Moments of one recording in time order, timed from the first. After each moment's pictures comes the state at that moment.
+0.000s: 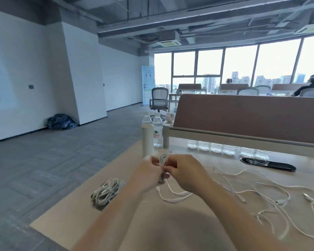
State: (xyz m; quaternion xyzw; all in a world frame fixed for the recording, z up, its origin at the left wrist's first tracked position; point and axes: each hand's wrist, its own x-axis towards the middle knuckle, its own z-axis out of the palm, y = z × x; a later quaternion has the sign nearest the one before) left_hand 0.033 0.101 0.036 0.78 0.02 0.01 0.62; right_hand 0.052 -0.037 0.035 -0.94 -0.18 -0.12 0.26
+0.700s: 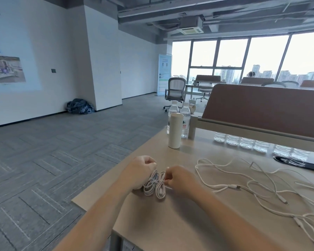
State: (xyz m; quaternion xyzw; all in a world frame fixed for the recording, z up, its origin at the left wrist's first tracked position) left_hand 0.035 0.241 -0.007 0.90 0.04 0.06 0.43; right_hand 0.085 0.080 -0.046 -0.96 -0.19 0.00 0.19
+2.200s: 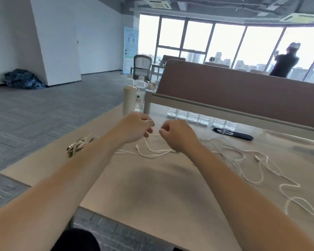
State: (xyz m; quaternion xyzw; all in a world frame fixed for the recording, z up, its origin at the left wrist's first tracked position) left_hand 0.023 0.110 0.043 0.86 -0.09 0.03 0.50; right_hand 0.041 -0.054 0.023 -0.97 -0.10 -0.15 0.17
